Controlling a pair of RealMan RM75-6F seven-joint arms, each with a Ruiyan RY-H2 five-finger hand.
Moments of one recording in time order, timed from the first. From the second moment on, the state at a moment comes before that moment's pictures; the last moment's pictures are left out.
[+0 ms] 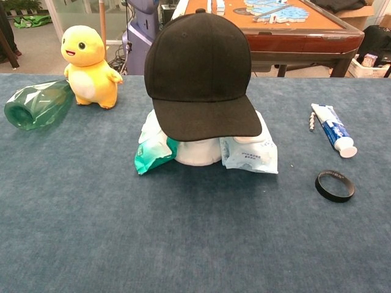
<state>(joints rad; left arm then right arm) -0.11 -1.17 -0.04 -1.56 1.50 1.48 0.05 0.16 -1.31 0.05 -1.45 -1.87 1.66 -0.18</state>
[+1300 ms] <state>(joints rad) -0.11 -1.14 -0.04 -1.56 1.49 1.46 0.02 0.50 -1.74 0.15 -1.29 -1.90 1.43 -0.34</state>
